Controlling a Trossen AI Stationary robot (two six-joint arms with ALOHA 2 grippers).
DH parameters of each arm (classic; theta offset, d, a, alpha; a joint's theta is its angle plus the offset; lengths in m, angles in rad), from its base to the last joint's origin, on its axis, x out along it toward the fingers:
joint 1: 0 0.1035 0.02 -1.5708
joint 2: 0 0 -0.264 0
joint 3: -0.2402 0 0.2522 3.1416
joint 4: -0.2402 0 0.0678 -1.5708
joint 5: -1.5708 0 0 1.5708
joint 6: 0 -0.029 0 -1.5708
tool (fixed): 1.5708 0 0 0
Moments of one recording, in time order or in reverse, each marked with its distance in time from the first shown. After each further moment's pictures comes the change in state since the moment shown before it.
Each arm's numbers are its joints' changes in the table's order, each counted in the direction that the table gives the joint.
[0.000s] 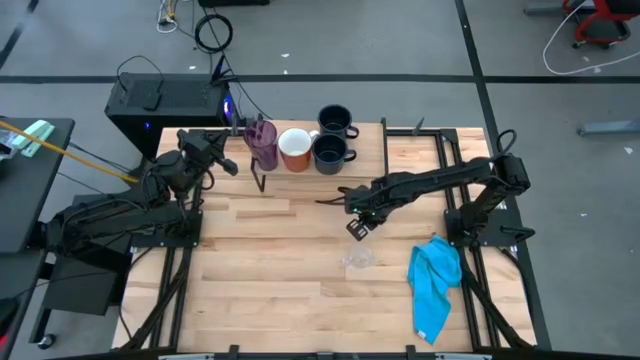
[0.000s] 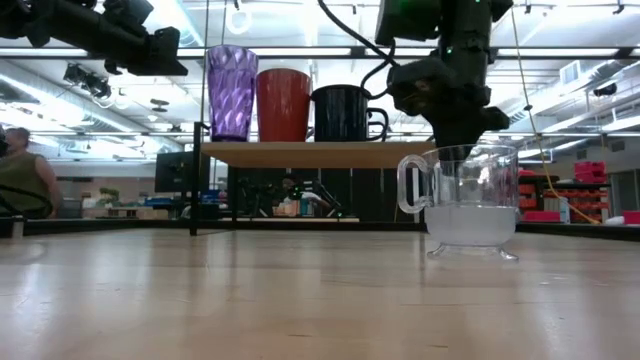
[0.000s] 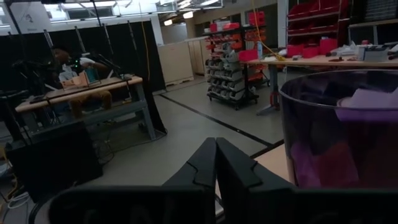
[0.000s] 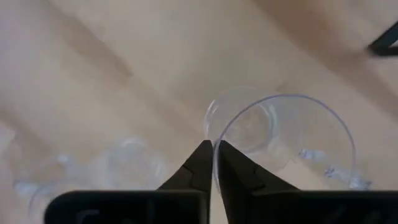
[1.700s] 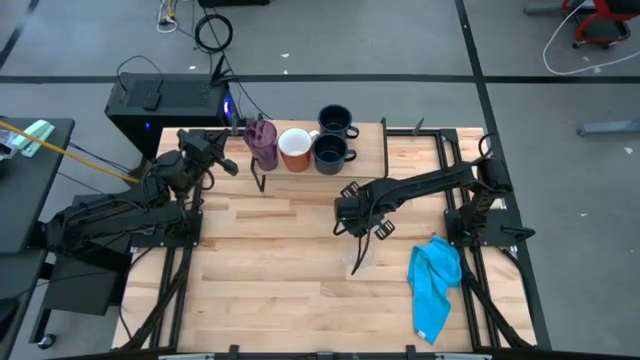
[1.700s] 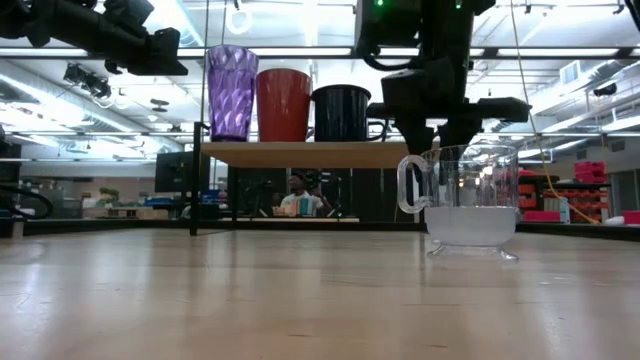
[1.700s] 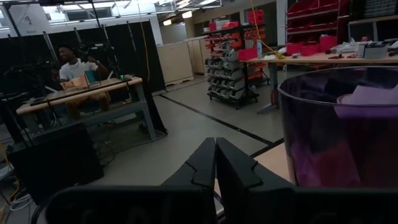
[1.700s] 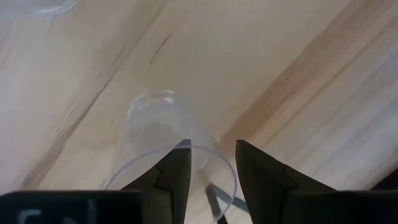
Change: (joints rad) left arm 0.000 0.001 0.000 0.000 0.000 -0.015; right arm 0.030 0.140 -0.125 -0.093 -0.252 1.531
